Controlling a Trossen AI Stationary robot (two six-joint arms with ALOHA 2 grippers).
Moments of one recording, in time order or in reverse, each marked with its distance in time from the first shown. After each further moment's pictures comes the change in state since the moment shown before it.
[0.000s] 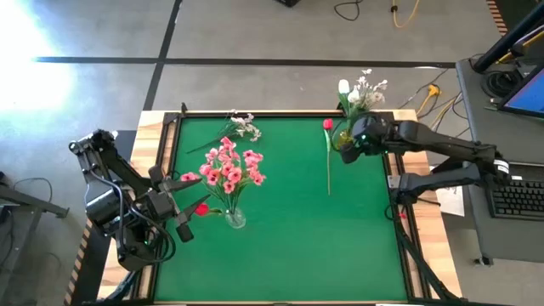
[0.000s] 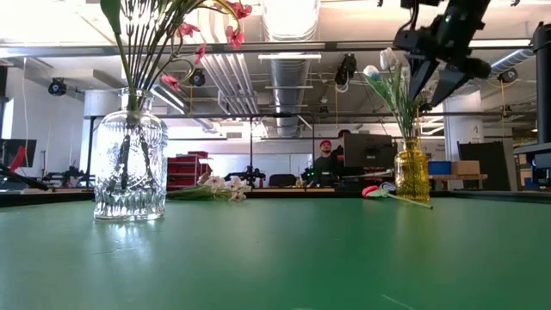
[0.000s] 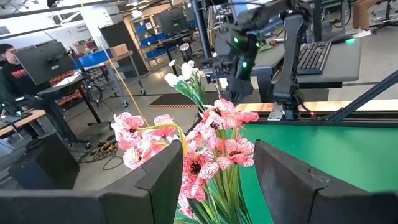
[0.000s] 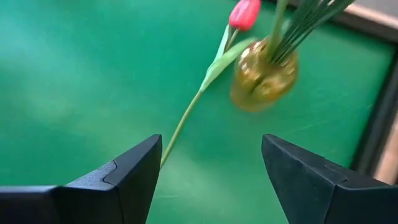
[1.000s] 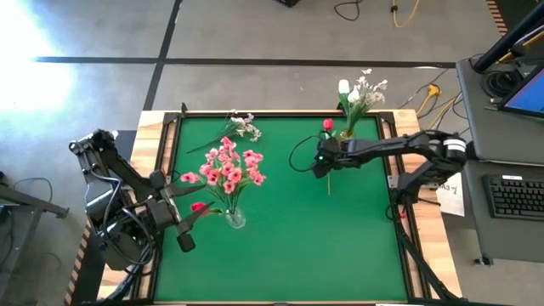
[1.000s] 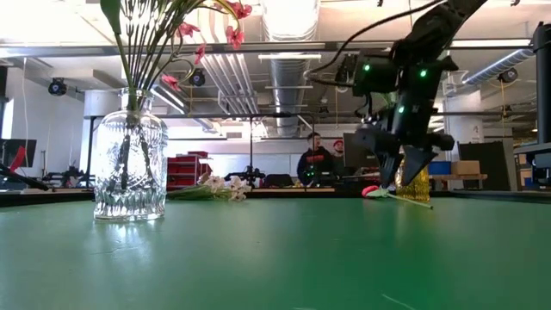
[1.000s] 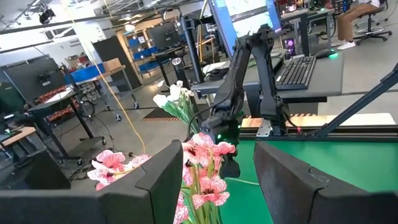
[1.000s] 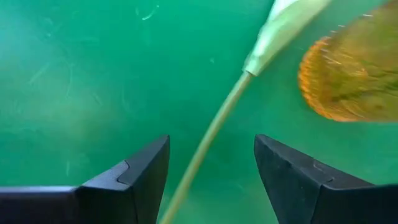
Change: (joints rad) left arm 0.000 0.000 0.000 0.449 0.000 0.461; right arm 0.063 0.491 -0.187 0.471 0.062 0.051
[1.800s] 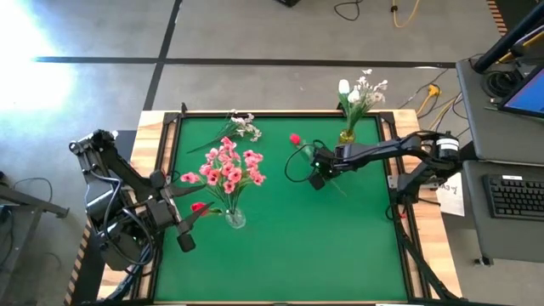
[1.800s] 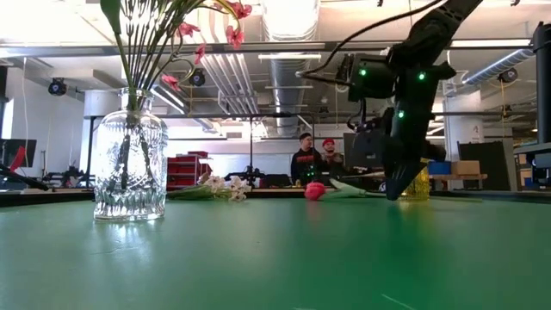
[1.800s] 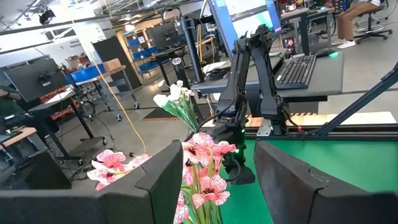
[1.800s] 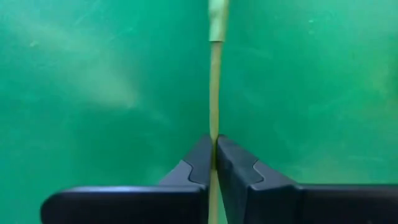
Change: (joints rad) left arm 0.000 0.001 0.000 -0.004 0.000 0.000; right arm 0.055 0.059 0.000 0.051 -0.160 -0.125
